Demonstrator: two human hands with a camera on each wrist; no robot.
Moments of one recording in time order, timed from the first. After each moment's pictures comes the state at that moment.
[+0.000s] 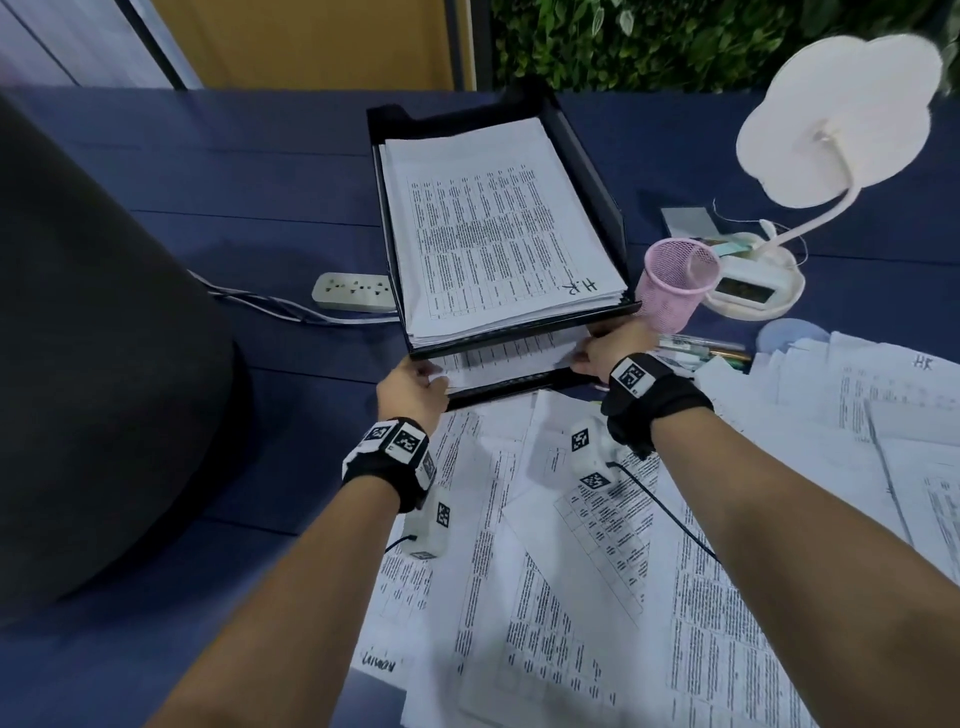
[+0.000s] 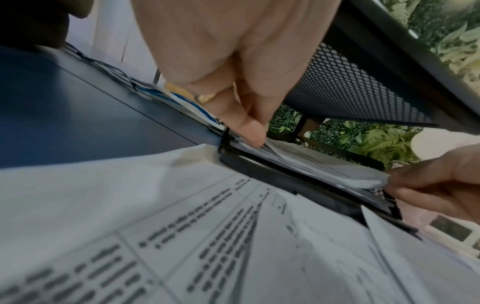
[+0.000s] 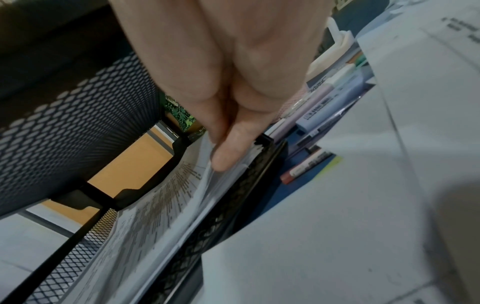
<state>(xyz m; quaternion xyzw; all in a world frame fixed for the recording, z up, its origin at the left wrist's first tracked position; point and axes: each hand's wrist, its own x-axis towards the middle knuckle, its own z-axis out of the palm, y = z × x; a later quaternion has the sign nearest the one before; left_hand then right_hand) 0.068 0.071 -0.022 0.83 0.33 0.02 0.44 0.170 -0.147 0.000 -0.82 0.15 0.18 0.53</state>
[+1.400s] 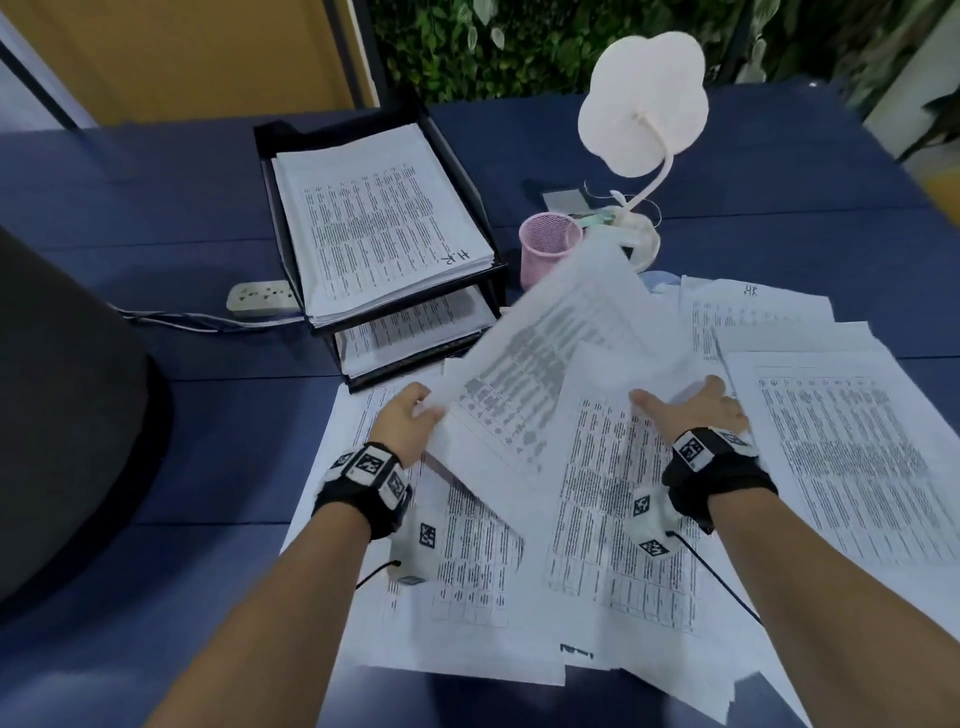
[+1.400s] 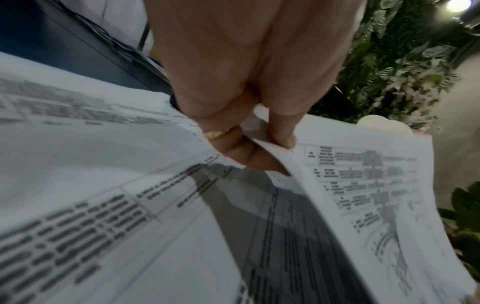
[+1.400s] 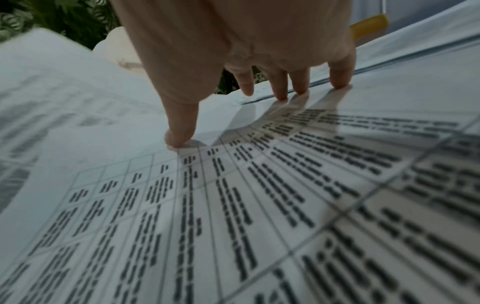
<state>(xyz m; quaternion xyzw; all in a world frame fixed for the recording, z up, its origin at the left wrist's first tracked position) 0.003 -0.020 -0.014 0.83 0.18 -0.12 0.50 0.039 -0.349 -0.038 -0.90 0.35 0.12 0.23</state>
